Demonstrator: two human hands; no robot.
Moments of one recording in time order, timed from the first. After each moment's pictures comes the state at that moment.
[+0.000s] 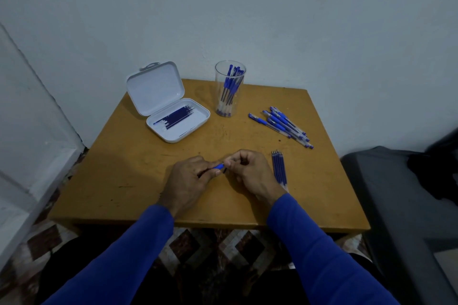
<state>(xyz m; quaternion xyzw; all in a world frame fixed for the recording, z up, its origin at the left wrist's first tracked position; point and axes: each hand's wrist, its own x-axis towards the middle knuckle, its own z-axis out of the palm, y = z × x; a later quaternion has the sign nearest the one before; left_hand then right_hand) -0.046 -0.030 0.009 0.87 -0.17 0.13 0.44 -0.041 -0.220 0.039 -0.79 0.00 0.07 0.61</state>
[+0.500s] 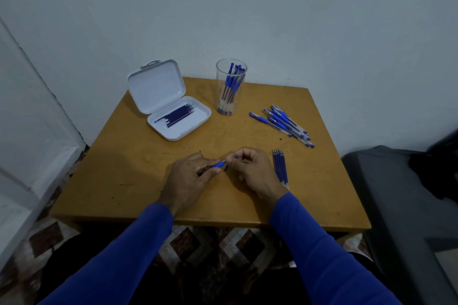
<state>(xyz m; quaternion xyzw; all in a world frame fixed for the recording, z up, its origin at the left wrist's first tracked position) -0.046 -0.029 0.011 0.87 -0.17 0.13 0.44 -0.041 -0.224 0.038 -0.79 0.00 0.07 0.61</state>
